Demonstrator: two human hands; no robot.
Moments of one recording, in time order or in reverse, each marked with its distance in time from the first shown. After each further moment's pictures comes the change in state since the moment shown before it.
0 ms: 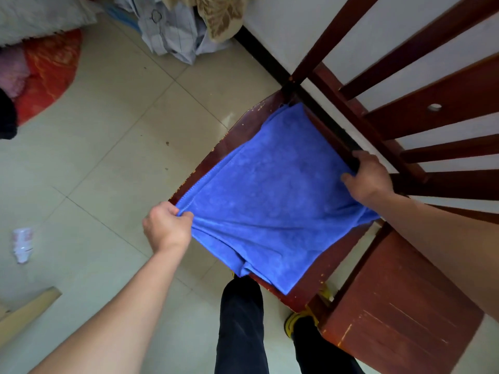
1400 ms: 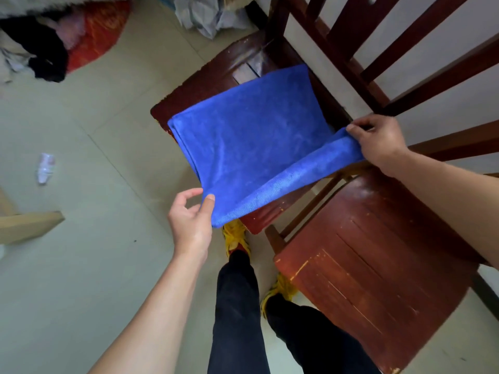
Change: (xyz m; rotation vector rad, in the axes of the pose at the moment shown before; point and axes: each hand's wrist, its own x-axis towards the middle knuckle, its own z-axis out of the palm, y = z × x) left_hand -0.260 -0.055 0.060 -0.858 -0.007 -0.092; right_hand -0.063 0.120 -0.009 0.469 0.163 -0.297
